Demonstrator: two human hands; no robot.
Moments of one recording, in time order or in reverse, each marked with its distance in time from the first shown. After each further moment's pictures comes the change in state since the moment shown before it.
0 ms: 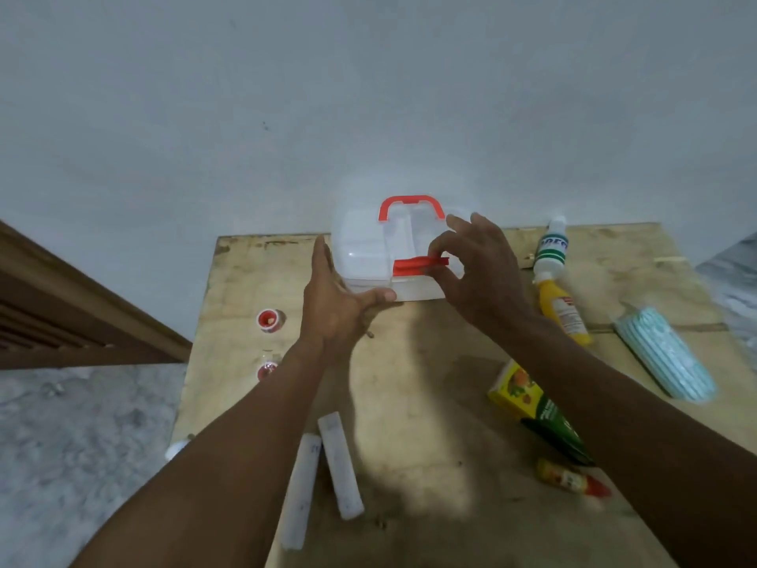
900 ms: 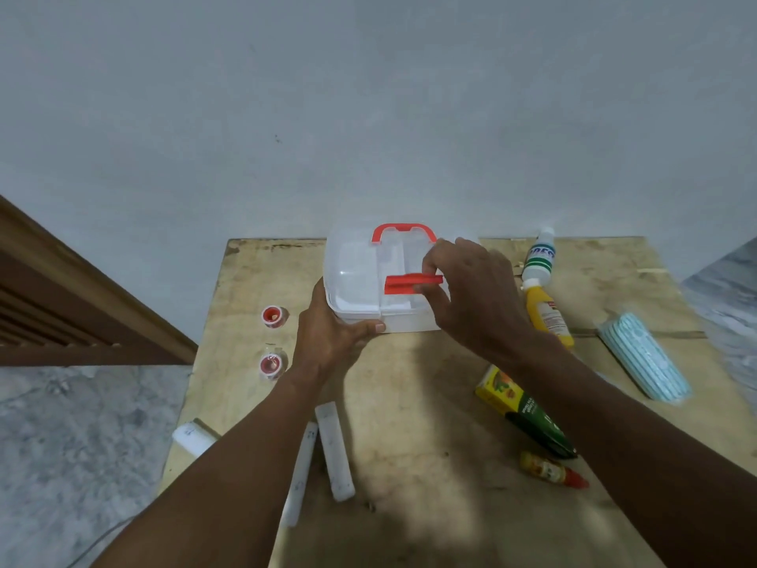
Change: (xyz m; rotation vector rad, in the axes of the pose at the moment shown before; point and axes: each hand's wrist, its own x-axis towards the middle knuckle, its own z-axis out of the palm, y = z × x) left_hand -0.034 -0.023 -0.013 0.148 -0.035 0.035; right_hand -0.018 -0.027 -0.035 -0.098 -0.077 -0.064
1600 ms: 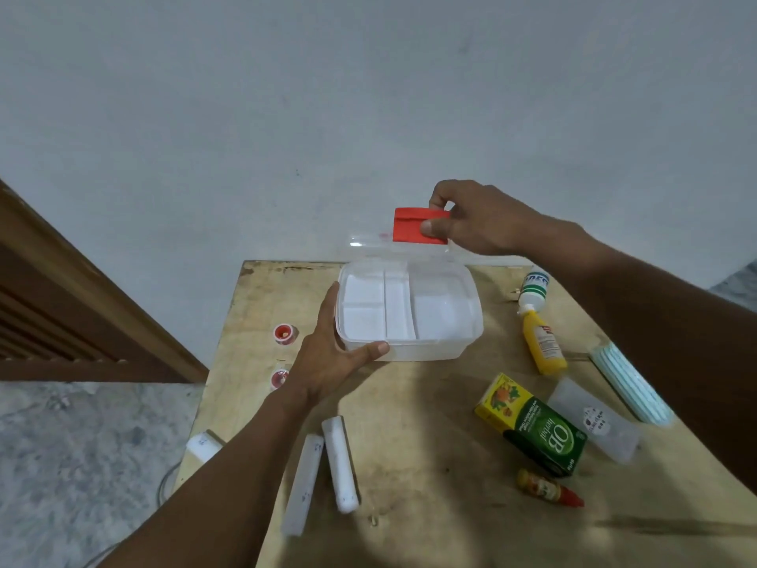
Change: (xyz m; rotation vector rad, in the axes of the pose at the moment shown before) left_hand -0.012 0.014 -0.023 0.046 -0.170 0.103; right_hand 0.100 0.000 -0.080 0.180 -0.446 0.116
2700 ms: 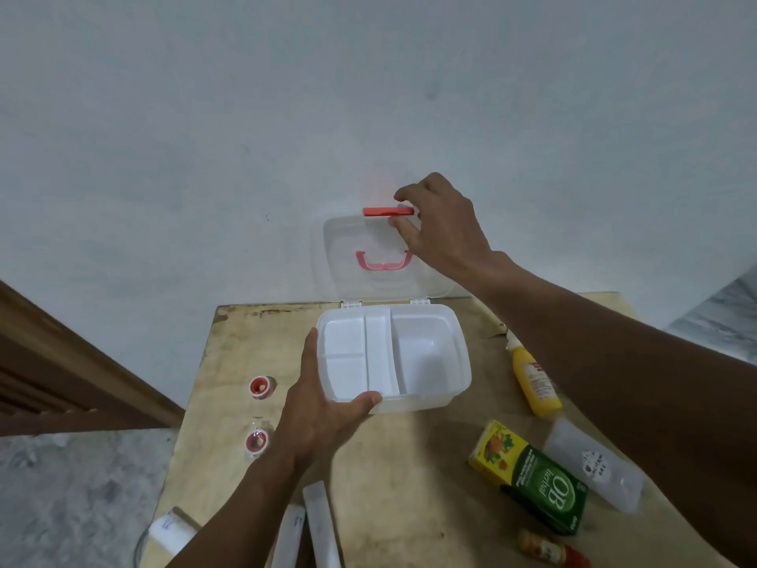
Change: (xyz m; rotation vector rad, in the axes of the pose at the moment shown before) left_hand 0.014 0.001 0.012 0.001 0.067 0.014; right_hand 0.067 0.022 0.020 -0.136 0.569 -0.148
